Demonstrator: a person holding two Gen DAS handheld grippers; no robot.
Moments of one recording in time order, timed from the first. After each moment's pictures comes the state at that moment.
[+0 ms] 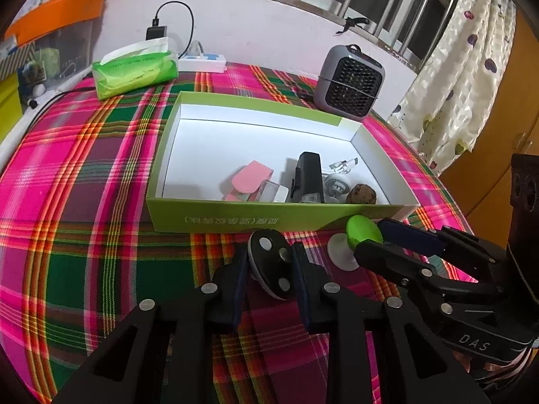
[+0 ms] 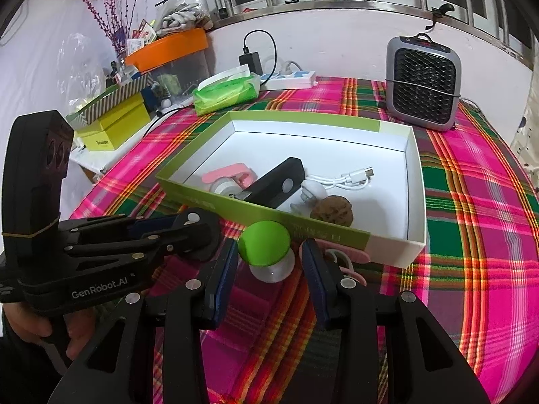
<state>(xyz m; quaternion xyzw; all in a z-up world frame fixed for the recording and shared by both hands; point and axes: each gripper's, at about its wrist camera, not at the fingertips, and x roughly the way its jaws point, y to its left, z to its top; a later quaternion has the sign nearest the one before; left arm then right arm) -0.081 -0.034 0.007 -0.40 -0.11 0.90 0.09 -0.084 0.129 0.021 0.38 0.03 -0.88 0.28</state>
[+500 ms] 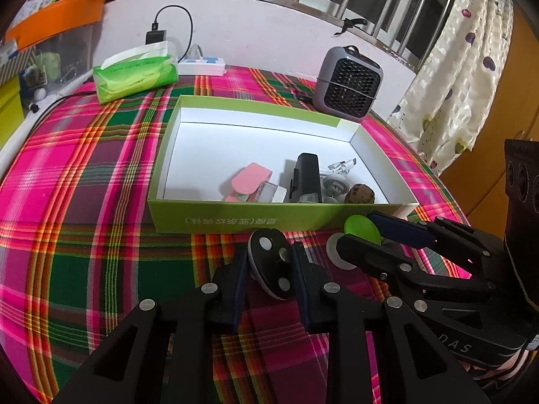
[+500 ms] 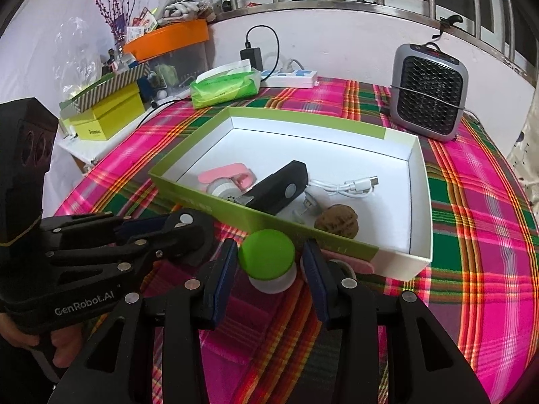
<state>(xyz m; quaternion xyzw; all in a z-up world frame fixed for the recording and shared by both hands) -0.079 -0.033 0.009 -0.40 -0.11 0.91 0.09 -0.088 0.116 0.020 0.38 0.06 -0.88 0.27</state>
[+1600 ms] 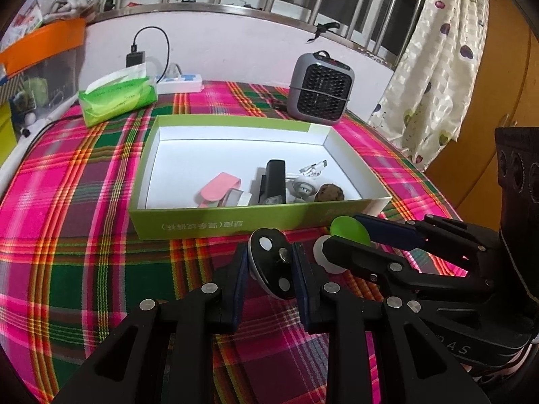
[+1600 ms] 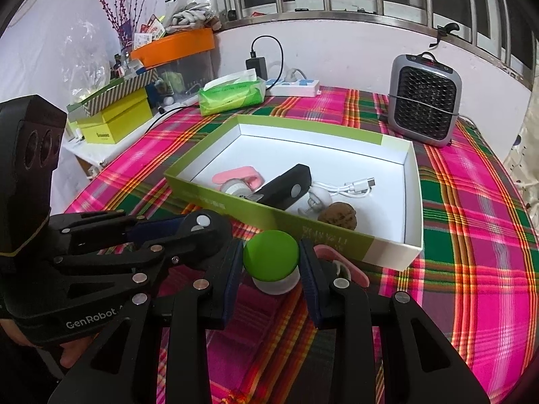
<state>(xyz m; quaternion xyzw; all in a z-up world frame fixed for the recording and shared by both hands) -0.062 -0.017 0.021 -0.37 -0.08 0.92 0.12 -0.070 0.123 0.031 0.36 0.05 -0.89 0.27</state>
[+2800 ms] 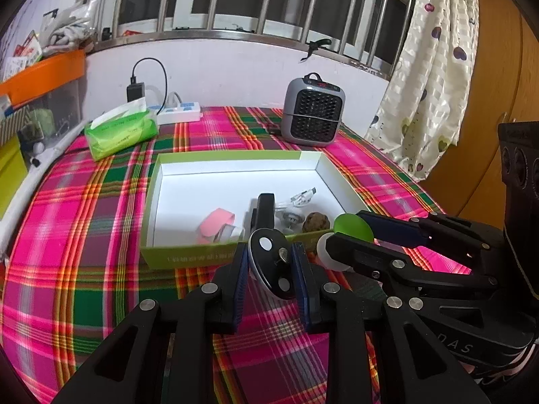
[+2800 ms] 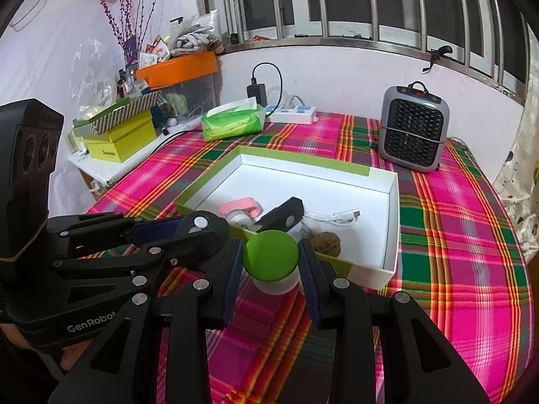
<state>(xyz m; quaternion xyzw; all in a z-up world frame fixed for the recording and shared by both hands) -0.056 -0.007 0.055 -0.34 -0.05 0.93 0.11 -0.065 0.132 0.060 0.33 0.05 -0.90 0.27</state>
